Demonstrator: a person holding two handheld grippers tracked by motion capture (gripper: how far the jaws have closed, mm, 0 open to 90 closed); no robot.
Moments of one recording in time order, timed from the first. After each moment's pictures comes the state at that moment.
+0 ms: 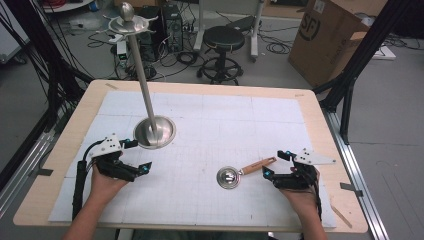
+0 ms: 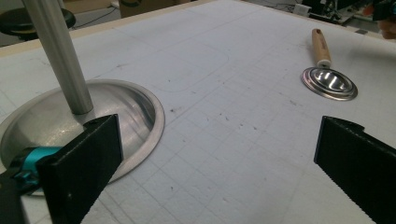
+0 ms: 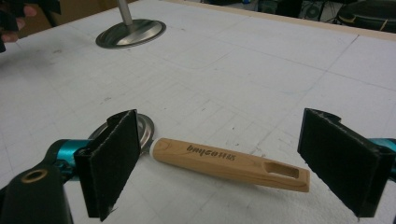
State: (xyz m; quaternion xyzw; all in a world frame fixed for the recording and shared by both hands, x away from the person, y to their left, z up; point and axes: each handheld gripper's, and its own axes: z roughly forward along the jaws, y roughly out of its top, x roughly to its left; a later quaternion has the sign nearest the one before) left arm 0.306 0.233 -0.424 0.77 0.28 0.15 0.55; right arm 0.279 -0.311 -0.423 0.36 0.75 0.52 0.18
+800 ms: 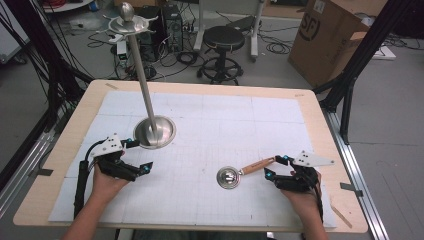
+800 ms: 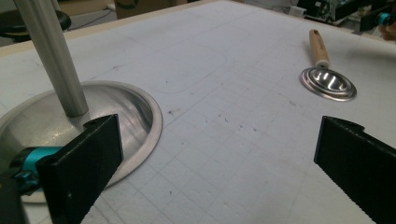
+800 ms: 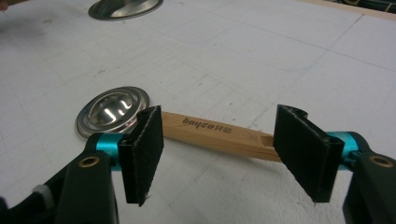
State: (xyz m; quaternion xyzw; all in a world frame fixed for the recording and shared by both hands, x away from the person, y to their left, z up) left arm 0.310 0.232 -0.429 0.78 0.27 0.15 0.55; right arm 0.276 -0.313 -0.427 0.35 0.78 0.48 0.18
